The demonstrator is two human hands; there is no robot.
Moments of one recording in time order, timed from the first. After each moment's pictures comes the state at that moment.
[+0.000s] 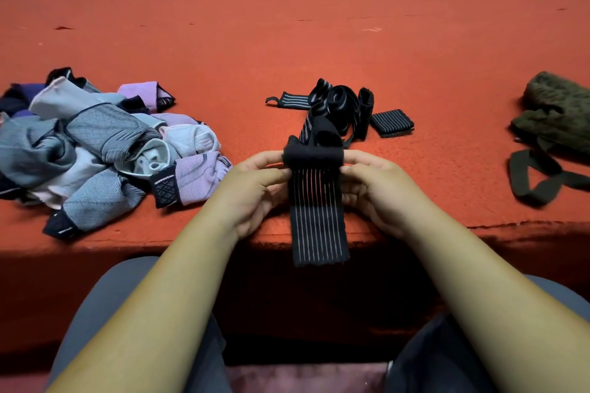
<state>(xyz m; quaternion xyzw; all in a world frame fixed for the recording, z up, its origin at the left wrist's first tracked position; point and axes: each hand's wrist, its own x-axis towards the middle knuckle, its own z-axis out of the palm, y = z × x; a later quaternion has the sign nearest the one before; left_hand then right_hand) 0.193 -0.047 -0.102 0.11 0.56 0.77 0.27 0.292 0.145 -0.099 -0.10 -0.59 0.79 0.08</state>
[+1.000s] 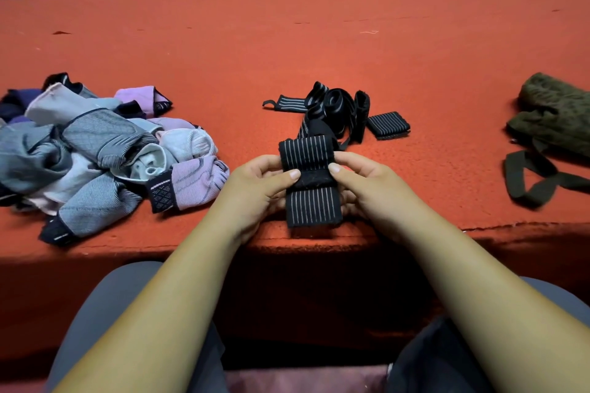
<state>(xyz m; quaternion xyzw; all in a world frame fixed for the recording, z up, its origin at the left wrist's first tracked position) 0.197 -0.042 -0.104 0.16 0.63 0.72 0.24 0.301 0.143 -0.093 -0.10 -0.66 0.74 0.07</state>
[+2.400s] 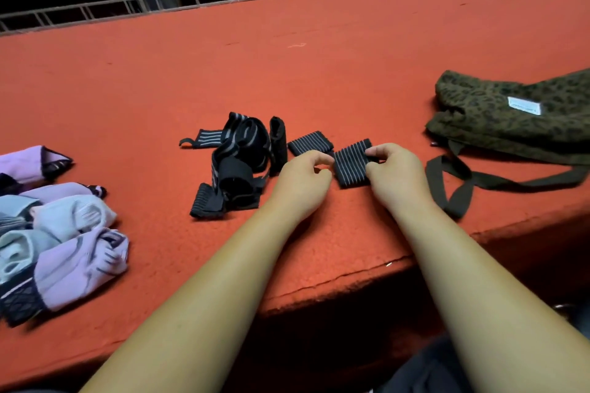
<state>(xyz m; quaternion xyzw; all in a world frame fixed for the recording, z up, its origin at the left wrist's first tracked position) 0.193 0.190 -0.099 0.36 0.83 0.41 0.08 0.300 0.327 -0.105 -0.39 -0.79 0.38 0.29</state>
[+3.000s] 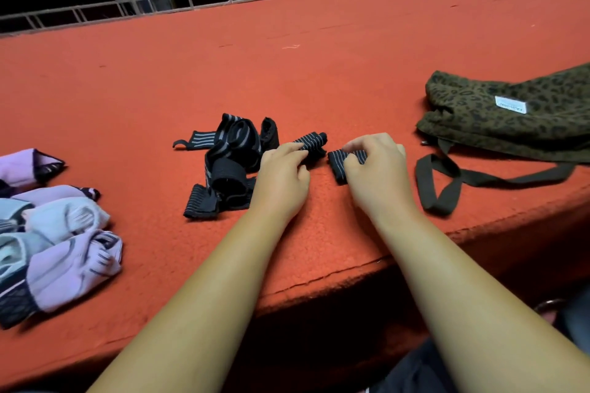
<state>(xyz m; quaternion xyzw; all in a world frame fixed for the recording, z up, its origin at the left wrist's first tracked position) 0.172 0.184 -0.118 0.41 0.85 0.32 -0.10 0.300 0.308 -0.107 -0.31 -0.83 0.28 0.38</state>
